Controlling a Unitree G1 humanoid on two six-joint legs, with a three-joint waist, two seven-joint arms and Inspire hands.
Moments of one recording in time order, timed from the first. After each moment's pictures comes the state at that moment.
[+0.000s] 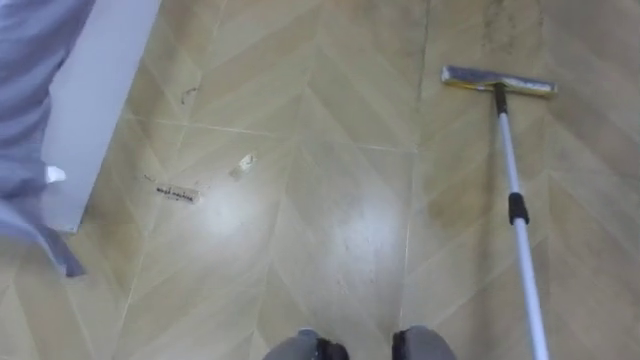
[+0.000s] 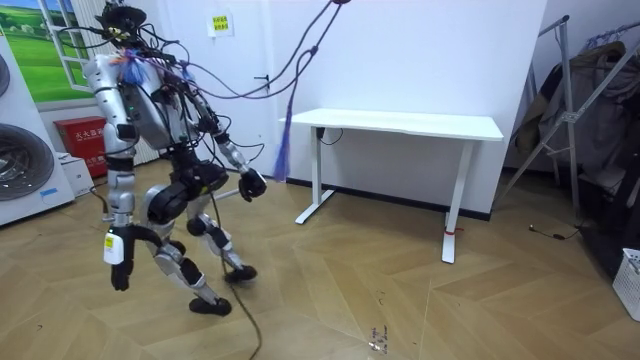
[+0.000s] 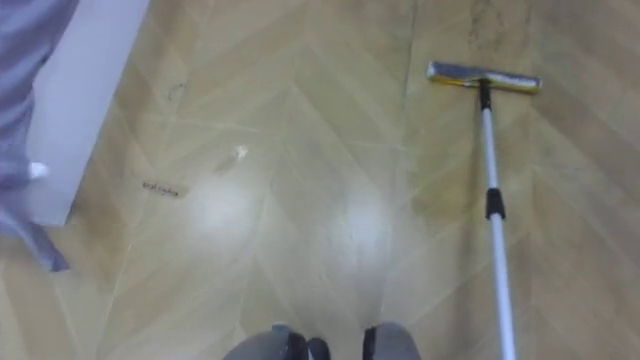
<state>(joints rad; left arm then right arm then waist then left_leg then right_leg) 0.11 0.19 -0.14 1.02 0.03 0.15 0.11 0.05 -0.34 0.20 1.47 0.39 0.20 -0.02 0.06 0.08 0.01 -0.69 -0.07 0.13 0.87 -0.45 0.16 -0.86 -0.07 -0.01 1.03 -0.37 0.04</state>
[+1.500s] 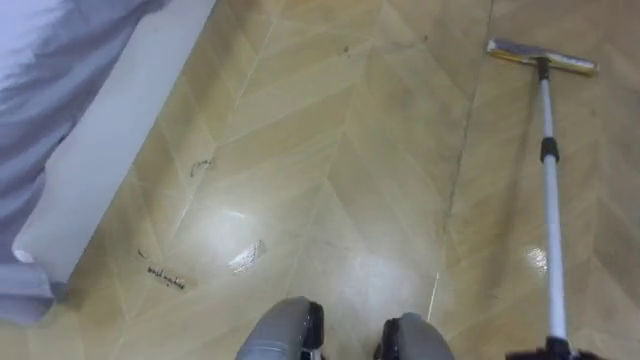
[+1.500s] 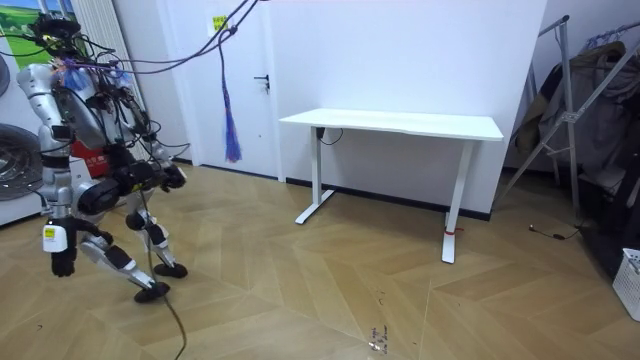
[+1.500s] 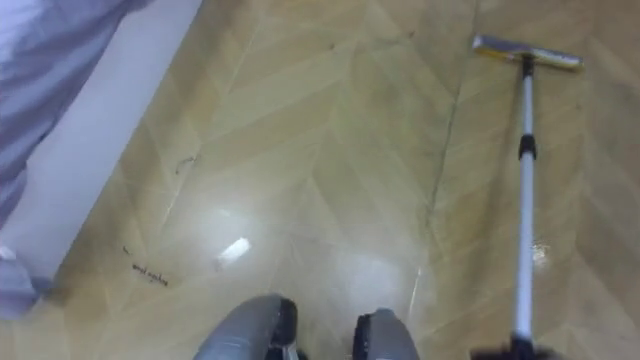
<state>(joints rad) 0.22 0.27 -0.16 0.89 -0.14 0.20 0.09 -0.34 -0.48 0.19 1.41 0.53 0.22 0.04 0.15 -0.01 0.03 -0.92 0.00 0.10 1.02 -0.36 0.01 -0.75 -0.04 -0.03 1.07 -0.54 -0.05</state>
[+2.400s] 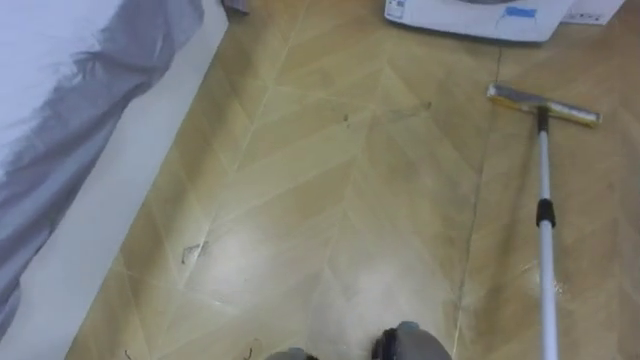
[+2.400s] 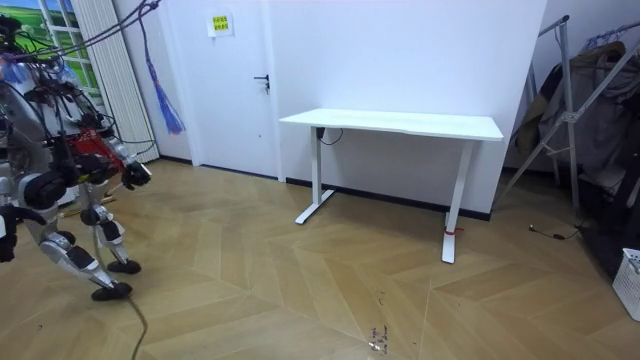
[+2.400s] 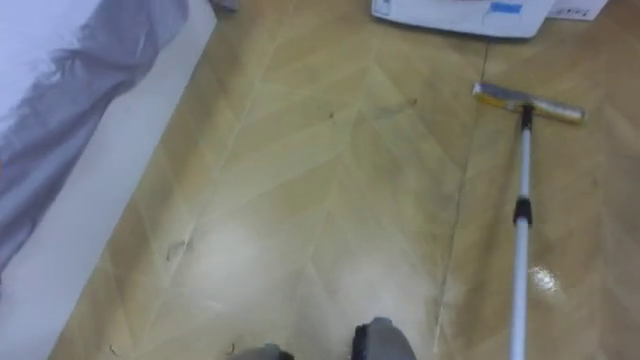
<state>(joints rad) 0.18 0.22 -0.15 0.94 -0.11 0.20 0.11 -0.19 -0.40 0.19 1.46 0.48 0.25 -0.03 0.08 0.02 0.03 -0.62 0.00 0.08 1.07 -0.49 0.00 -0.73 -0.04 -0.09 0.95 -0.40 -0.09</state>
